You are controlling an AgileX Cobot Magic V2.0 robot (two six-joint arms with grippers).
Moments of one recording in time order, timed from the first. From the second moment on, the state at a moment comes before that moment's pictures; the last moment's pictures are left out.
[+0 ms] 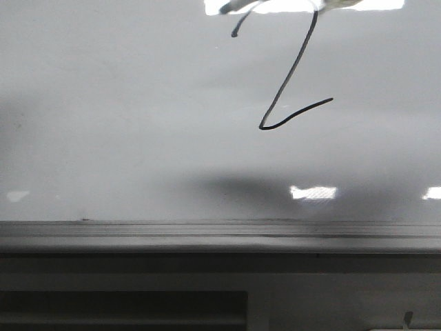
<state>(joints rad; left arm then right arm) -0.46 0.72 -0.70 -1.06 0.49 0.93 0.40 0.69 -0.57 1.24 0.60 -0.98</state>
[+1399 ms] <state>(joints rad) -0.59 1.11 -0.77 -1.21 0.75 1.34 0.40 1.15 -0.99 1.05 1.01 -0.98</state>
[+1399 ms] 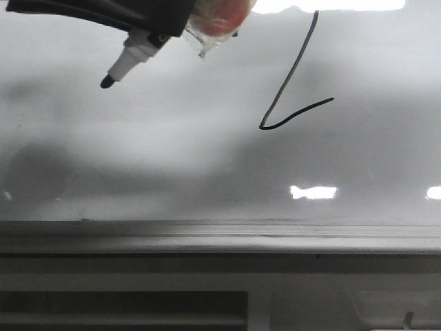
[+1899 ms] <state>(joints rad) -0.59 1.06 -0.77 -1.19 0.65 1.35 0.38 1.13 -0.99 1.05 1.01 -0.98</state>
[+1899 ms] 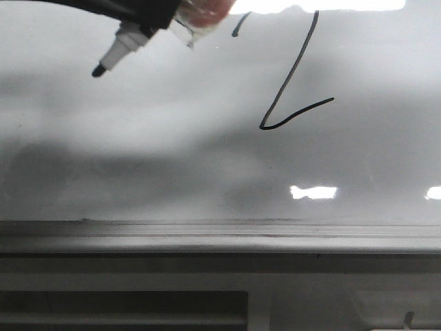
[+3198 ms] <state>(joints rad) -0.73 1.15 -0.69 -1.69 0.02 1.31 0.28 0.83 -0.85 1.08 0.82 -0.94</state>
